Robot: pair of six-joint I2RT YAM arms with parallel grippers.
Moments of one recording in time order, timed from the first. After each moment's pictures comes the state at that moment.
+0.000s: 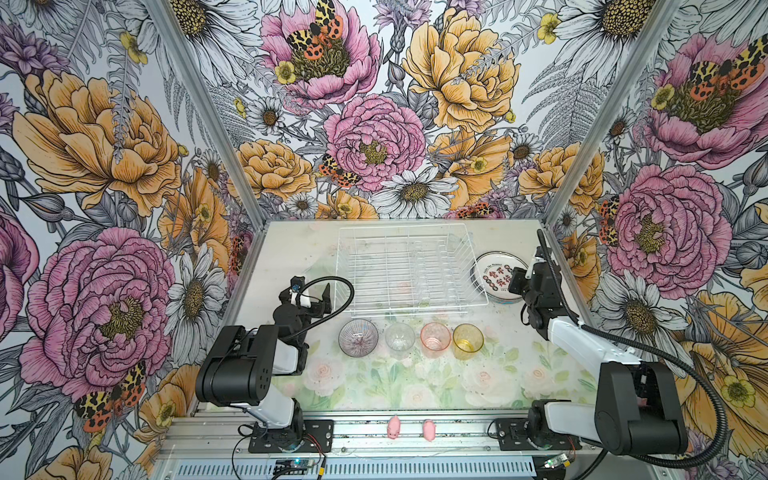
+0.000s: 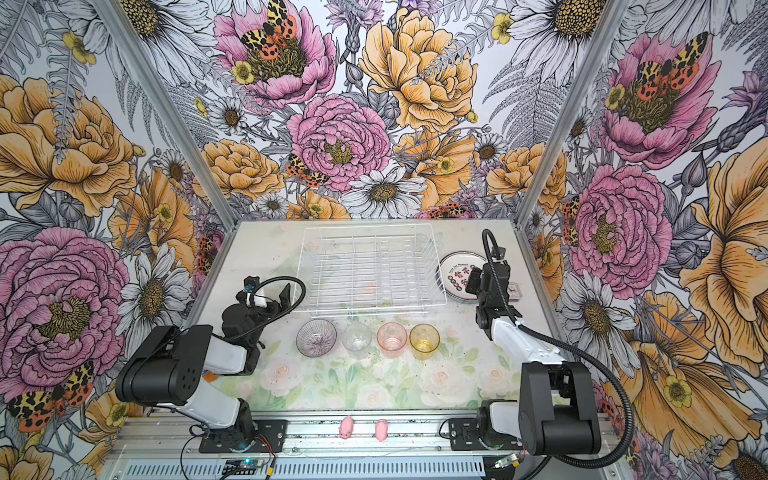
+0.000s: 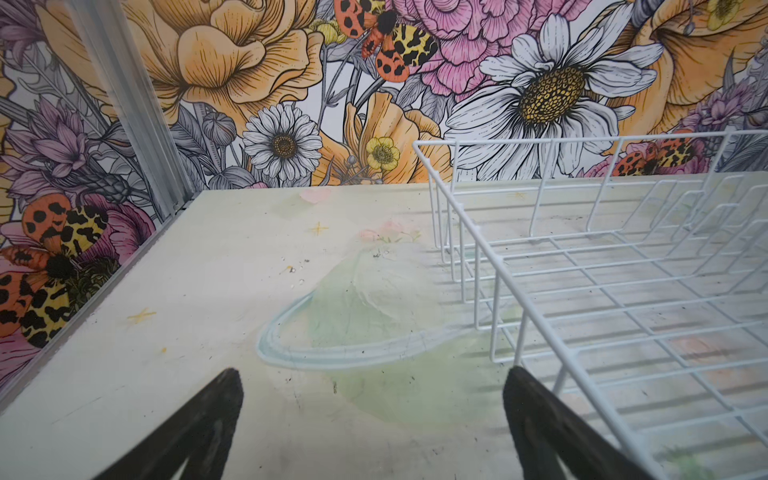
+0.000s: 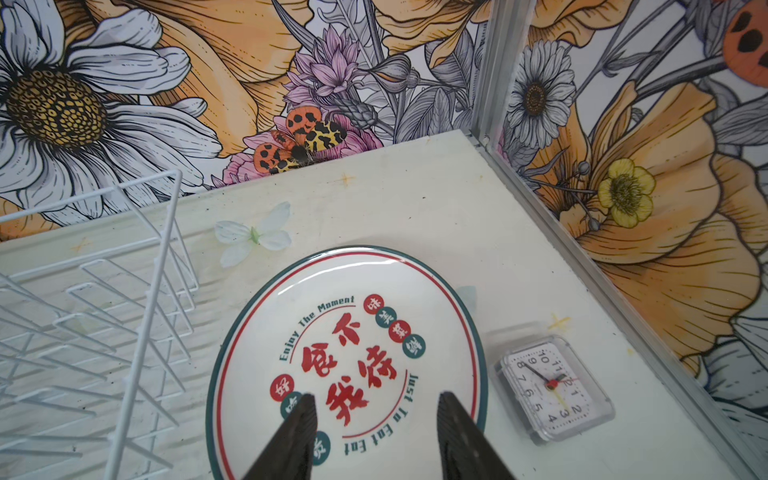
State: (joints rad) left arm 0.00 1.57 0.21 1.26 0.08 0.01; right arm -0.01 1.30 0.59 0.24 0.17 0.18
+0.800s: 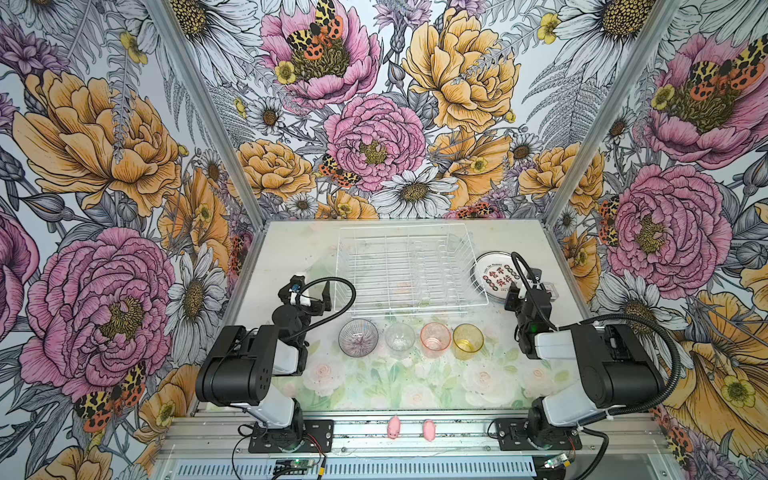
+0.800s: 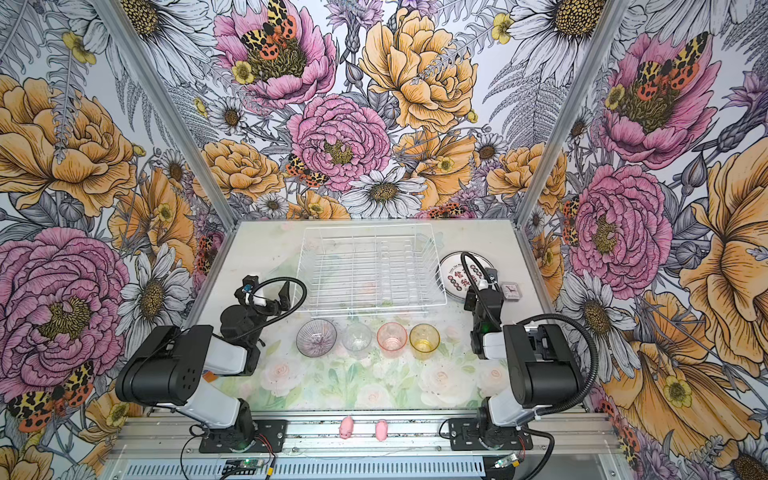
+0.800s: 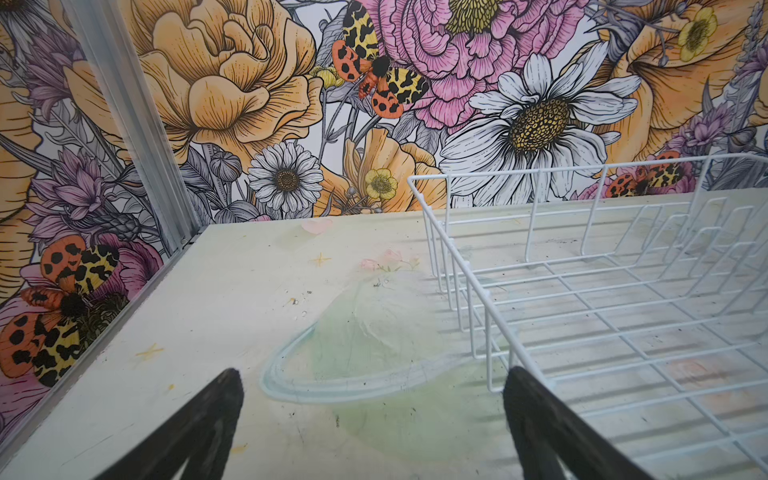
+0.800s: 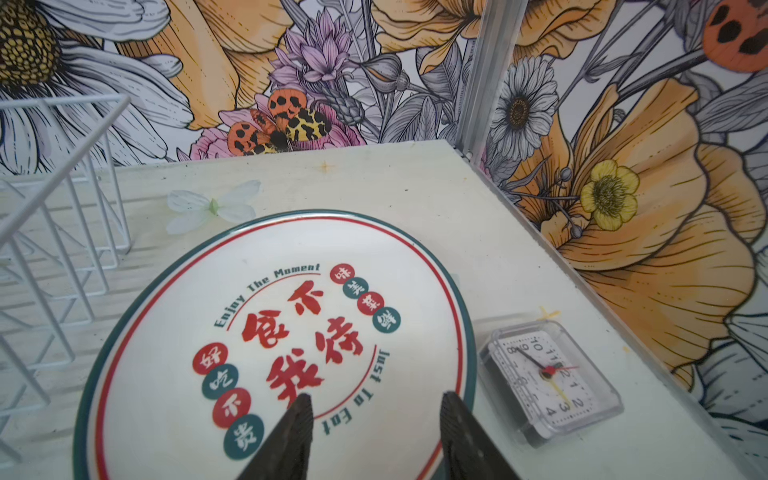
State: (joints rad) left arm 0.00 1.57 0.21 1.31 0.08 0.03; right arm -0.01 1.53 0.34 0.87 0.21 0.06
